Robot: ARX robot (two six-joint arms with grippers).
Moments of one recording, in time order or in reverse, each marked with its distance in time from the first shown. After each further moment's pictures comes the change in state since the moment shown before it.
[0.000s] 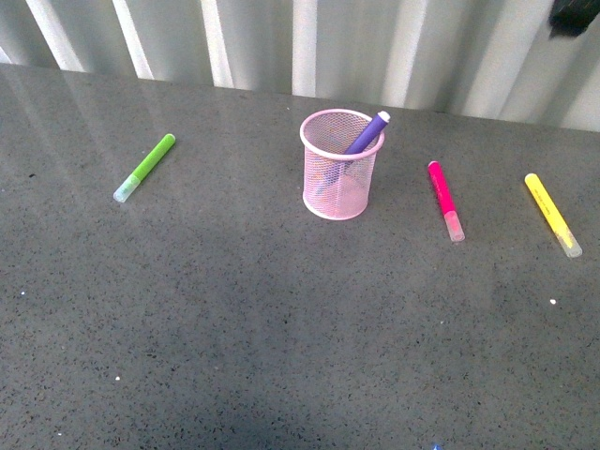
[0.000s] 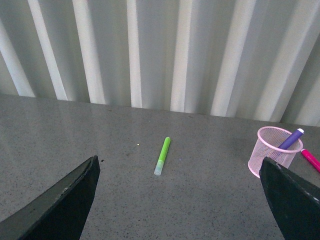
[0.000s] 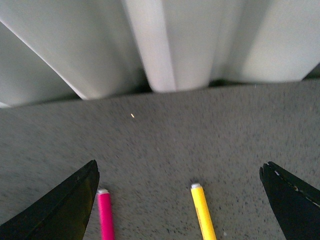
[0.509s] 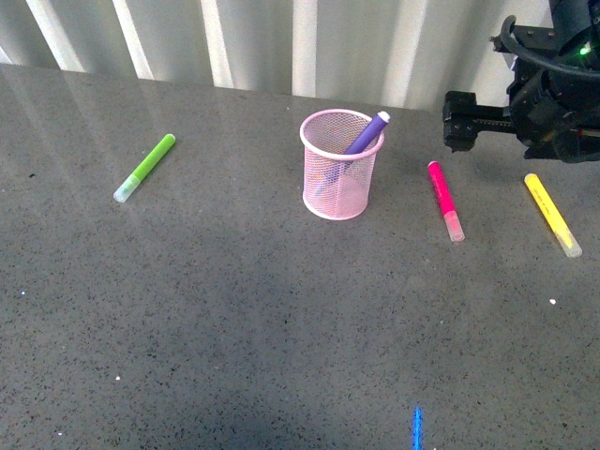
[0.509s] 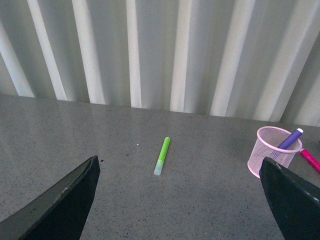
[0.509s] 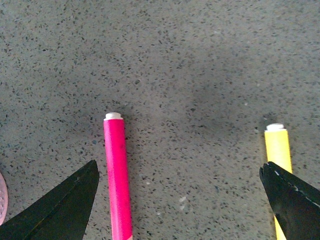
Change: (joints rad) left arm 0.000 0.000 0.000 0.000 0.000 0.000; right arm 0.109 0.270 0.135 -0.164 -0.014 -0.032
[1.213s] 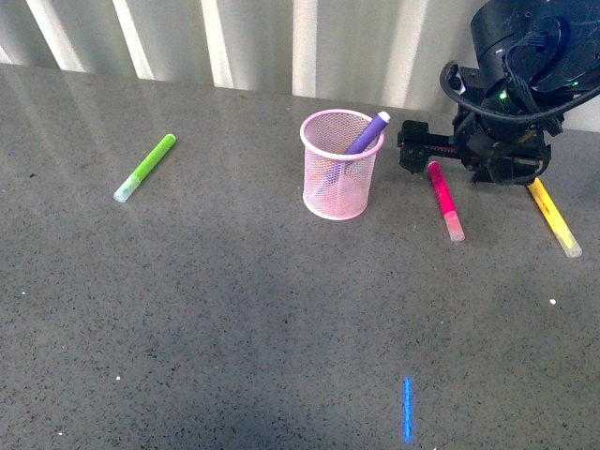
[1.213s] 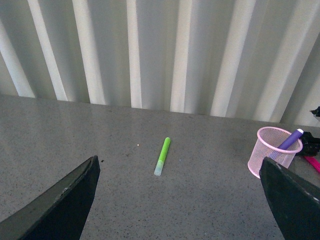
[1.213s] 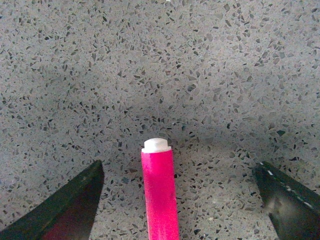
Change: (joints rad) left arm 0.000 0.000 0.000 0.000 0.000 0.000; right arm 0.053 0.216 0.193 -0.023 -0.032 0.066
